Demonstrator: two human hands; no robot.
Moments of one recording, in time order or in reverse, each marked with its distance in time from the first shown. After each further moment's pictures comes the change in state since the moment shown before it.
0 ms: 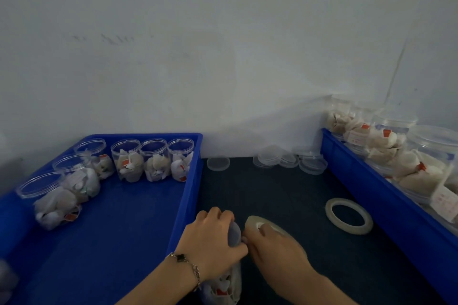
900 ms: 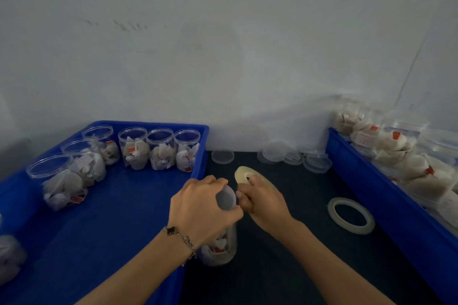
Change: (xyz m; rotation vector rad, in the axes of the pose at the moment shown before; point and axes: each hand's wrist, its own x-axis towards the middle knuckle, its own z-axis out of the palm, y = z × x) left_hand -0.002 -0.004 -0.032 -0.054 0.378 0.009; right_hand 0.071 0.013 -0.004 0.227 0.224 -0.072
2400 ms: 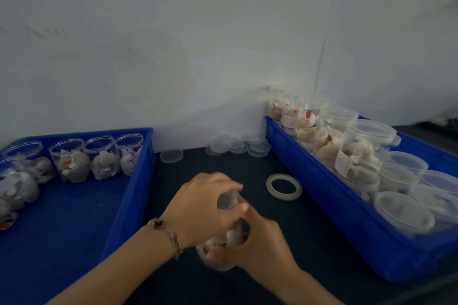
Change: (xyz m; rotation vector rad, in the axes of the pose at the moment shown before) left_hand -0.015 0.106 -0.010 -0.163 -0.318 0.325; right_hand -0.159 -0.007 -0.058 0.315 0.029 0.495
